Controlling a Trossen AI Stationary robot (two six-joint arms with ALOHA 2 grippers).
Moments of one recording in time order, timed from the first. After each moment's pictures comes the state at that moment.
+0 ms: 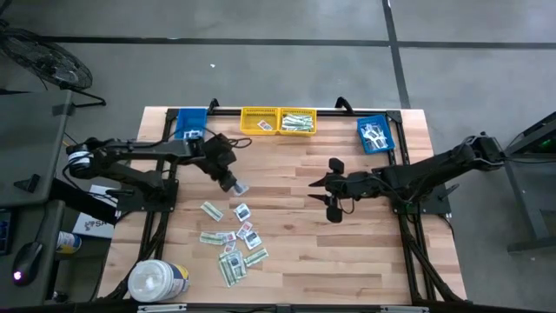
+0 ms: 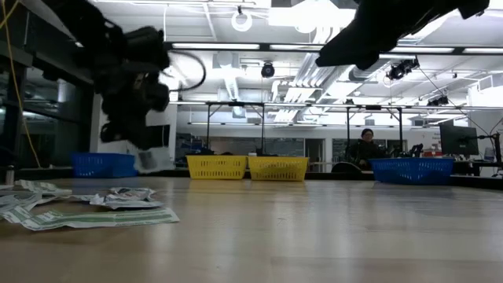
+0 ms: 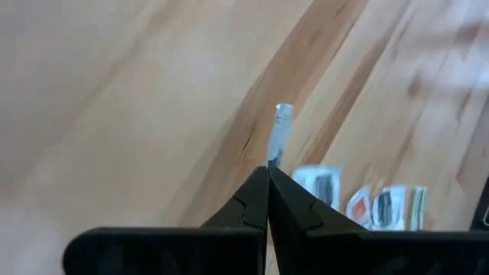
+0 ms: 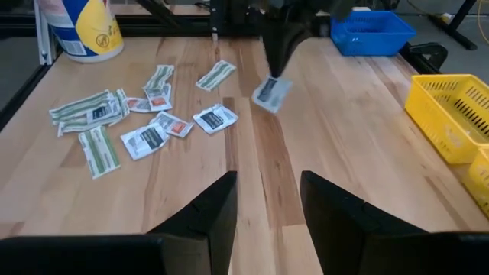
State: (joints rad) left arm 0.35 1.23 0.60 -0.41 0.37 -0.47; right arm 0.22 1.19 0.67 0.05 0.29 0.13
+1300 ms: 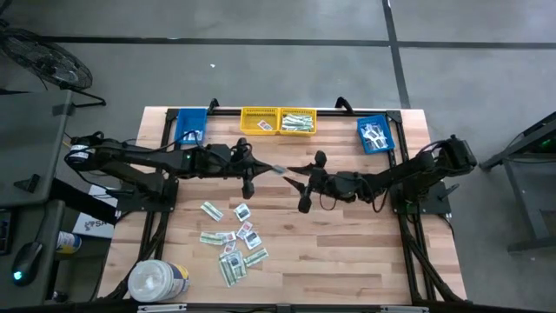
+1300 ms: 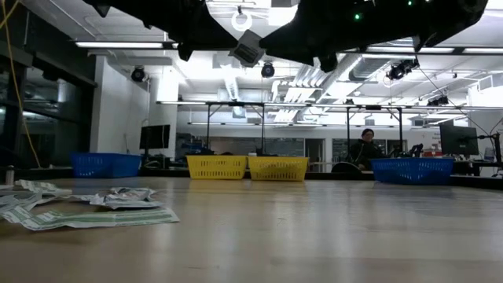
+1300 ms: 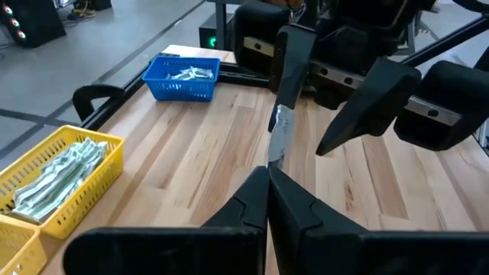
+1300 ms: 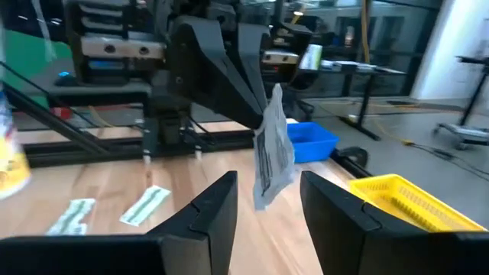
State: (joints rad) left arm -0.01 1.23 0.81 0.13 -0.18 -0.10; right arm 0.16 1.55 0.67 0.84 0.50 -0.03
